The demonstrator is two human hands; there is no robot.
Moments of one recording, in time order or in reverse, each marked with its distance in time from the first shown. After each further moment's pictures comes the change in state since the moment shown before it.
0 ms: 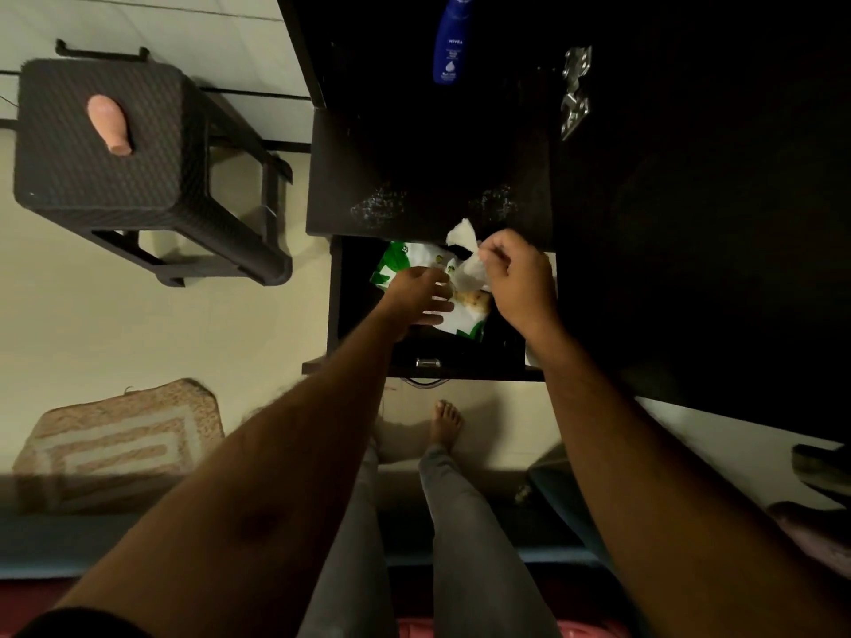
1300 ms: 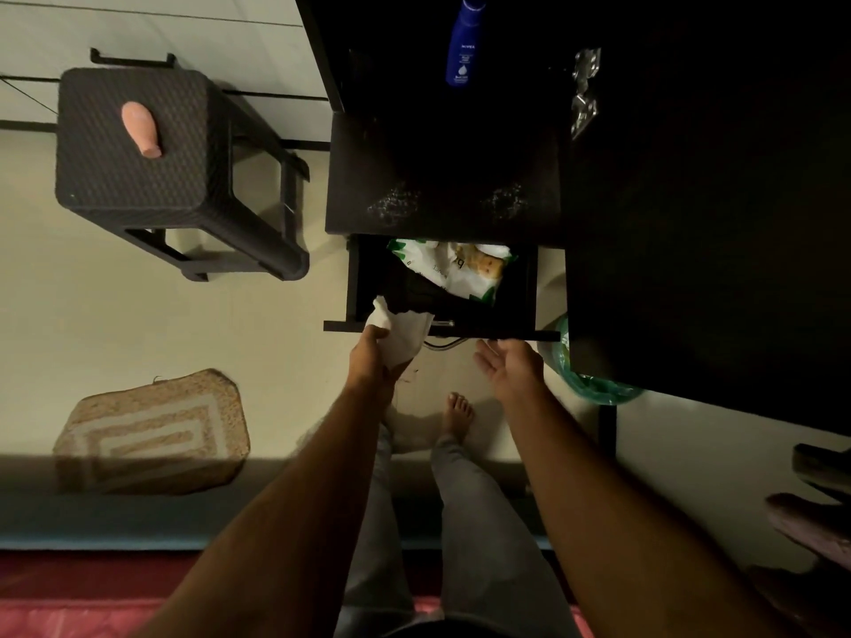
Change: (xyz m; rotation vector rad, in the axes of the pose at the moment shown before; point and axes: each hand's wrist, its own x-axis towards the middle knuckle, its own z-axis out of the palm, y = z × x) left_hand -0.058 -0.085 -0.025 -0.778 0.360 -0.176; right_hand -0.085 0.033 0.049 1.082 0.153 1.211
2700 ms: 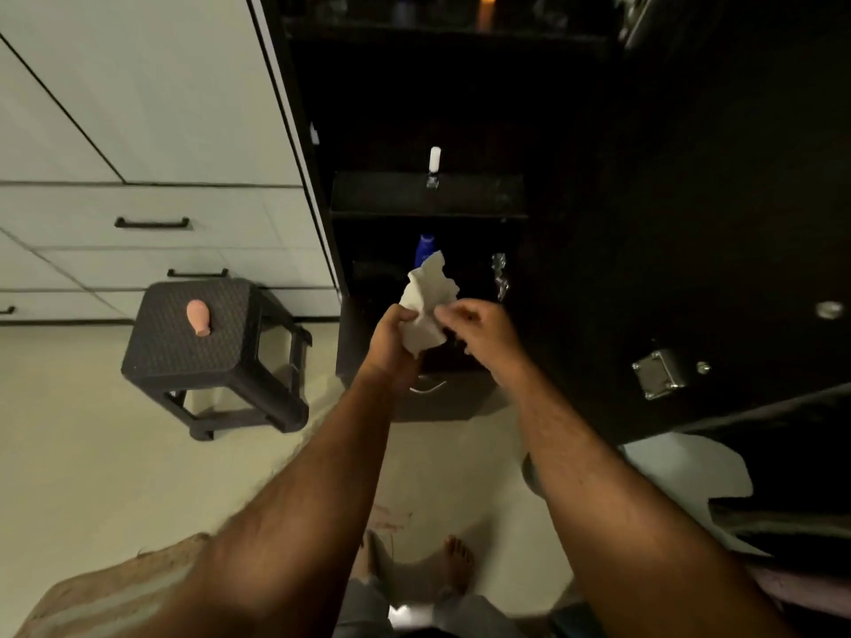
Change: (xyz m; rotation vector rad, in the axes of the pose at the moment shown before) left_hand -0.177 0.134 0.114 0.139 -0.661 0.368; right_hand -0.209 -0.152 0.068 -0.716 -0.451 -0.975
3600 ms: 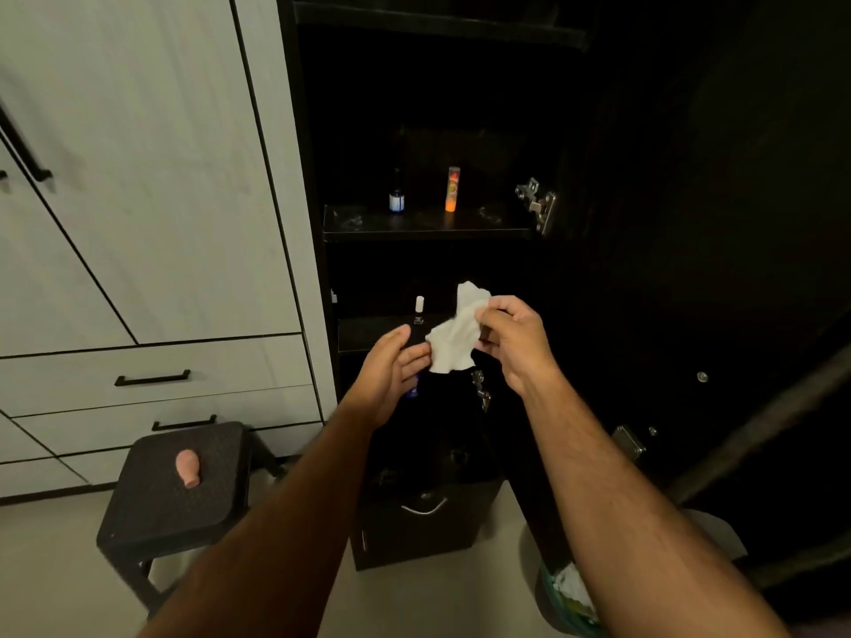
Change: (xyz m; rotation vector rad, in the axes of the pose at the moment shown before) left_hand -0.028 0.129 0.027 0.301 -0.291 0.192; right_hand -0.018 -0.154 -0.026 0.453 0.335 -0.193
